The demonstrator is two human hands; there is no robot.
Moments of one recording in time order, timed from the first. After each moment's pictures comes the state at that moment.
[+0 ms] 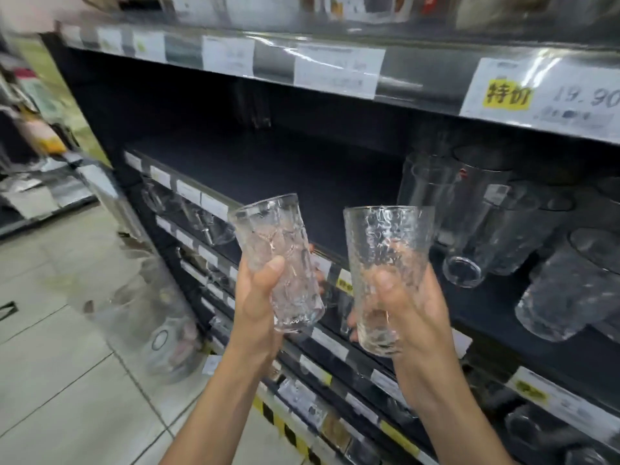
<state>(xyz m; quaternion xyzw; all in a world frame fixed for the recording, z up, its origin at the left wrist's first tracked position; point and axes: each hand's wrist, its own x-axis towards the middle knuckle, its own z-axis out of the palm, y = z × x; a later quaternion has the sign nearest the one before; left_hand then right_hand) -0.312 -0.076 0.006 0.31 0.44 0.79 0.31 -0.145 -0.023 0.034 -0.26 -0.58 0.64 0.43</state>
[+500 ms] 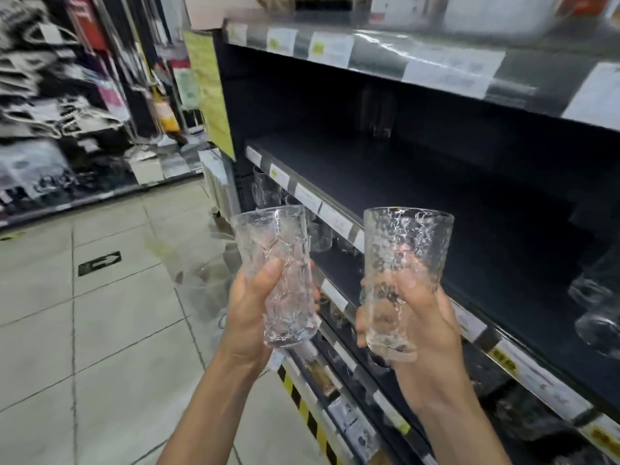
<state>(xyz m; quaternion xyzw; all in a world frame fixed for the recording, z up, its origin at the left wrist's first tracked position) -0.473 -0.169 0.005 0.21 0.44 0.83 0.27 -0.324 -0.055 0.028 -0.19 -0.53 0.77 0.29</state>
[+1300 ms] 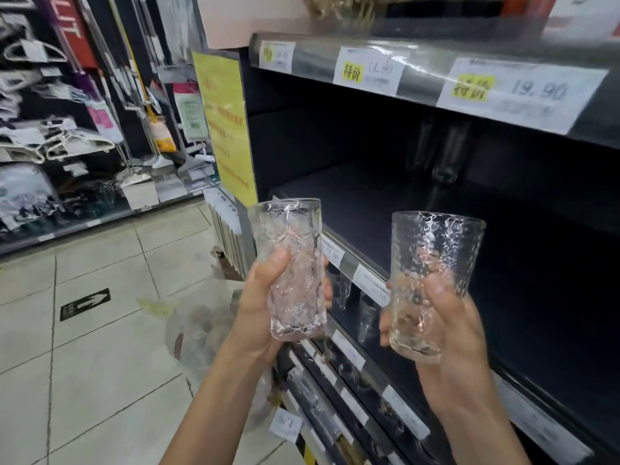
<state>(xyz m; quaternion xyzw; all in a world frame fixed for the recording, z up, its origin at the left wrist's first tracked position) -0.745 -0.090 0.013 0.27 0.38 0.81 0.34 -0.584 0.021 0.020 -0.21 -0.53 0.74 0.35</state>
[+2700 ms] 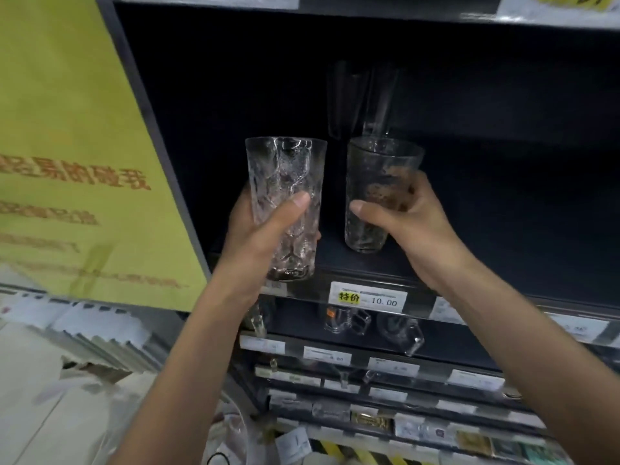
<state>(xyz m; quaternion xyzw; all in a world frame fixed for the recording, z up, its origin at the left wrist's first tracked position) -1.017 0.070 0.020 0.47 0.47 0.61 0.44 -0.824 0.125 0.021 -0.48 -0.57 0.46 0.48</state>
